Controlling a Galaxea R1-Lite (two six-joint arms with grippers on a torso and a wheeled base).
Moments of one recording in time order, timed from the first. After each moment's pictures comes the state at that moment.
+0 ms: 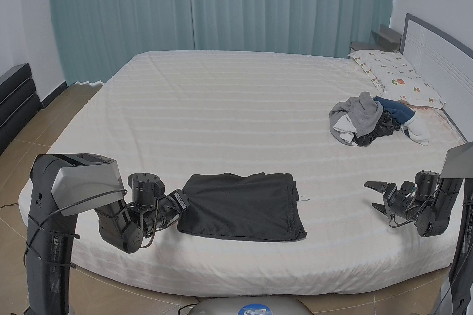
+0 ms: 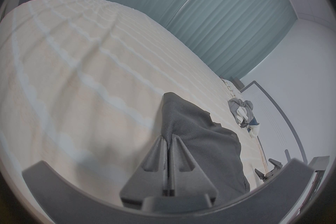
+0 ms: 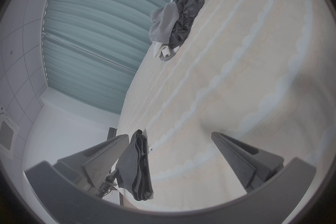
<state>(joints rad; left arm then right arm) -0.29 2.47 -0.82 -1.19 -0.04 -0.74 -0.22 2.42 -0.58 -1.38 0.59 0.82</state>
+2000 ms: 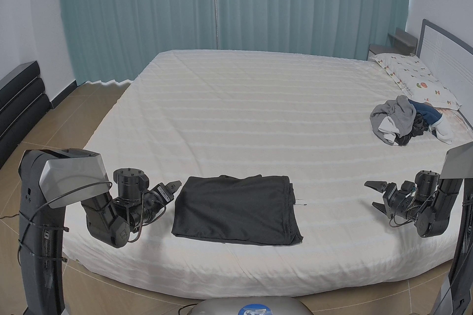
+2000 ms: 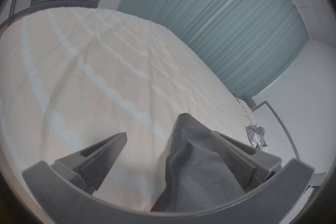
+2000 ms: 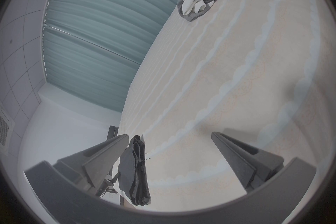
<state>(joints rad) -0.21 2.43 -0.79 -1.18 0.00 -0.78 -0.22 2.42 -0.58 -1.40 0.58 0.82</state>
